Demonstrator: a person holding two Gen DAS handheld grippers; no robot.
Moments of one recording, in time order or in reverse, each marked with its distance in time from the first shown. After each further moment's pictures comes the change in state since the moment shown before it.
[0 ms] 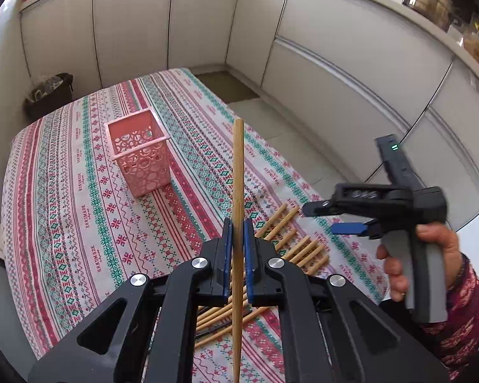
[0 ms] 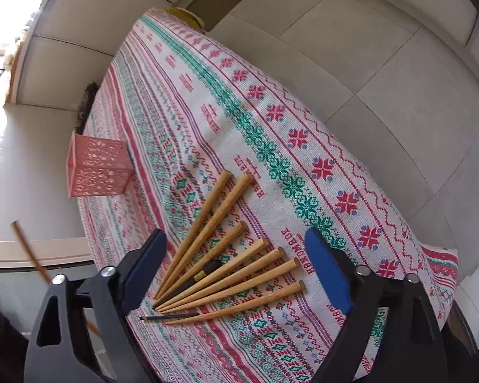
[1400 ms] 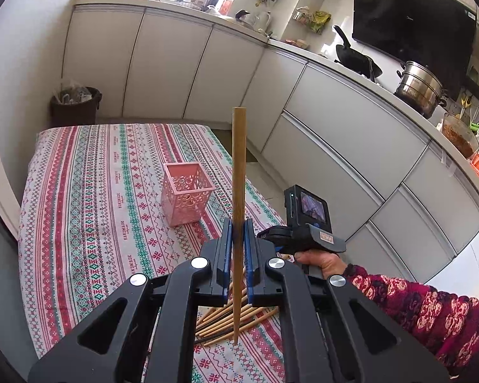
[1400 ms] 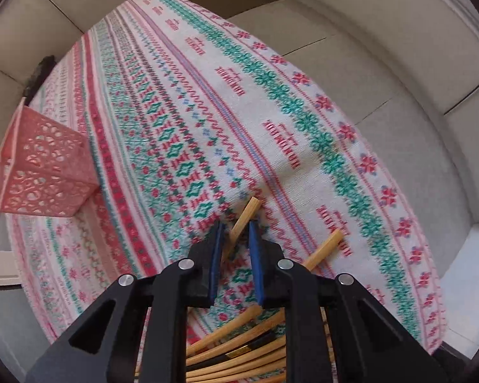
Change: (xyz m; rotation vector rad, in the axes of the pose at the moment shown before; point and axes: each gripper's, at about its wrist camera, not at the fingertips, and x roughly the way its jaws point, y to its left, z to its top) left arm -0.100 0.065 -0.020 -0.174 -0.273 -0.081; right arm 0.074 0.095 0.012 -0.142 -0.119 -0.336
